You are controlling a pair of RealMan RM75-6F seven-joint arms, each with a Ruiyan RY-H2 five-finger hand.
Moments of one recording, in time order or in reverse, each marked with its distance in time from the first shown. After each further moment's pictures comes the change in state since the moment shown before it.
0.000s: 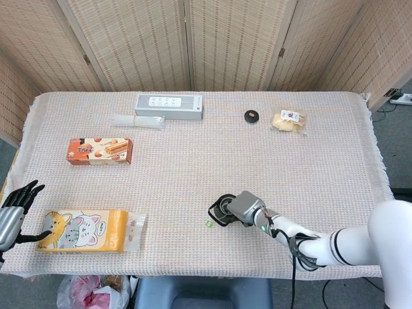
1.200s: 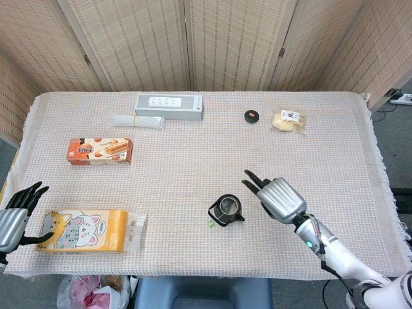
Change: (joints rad) left arm 0.006 -0.004 0.006 -0.022 0.017 0.016 0.037; right arm -0.499 0.211 -0.046 -0.232 -0.648 0.711 0.043
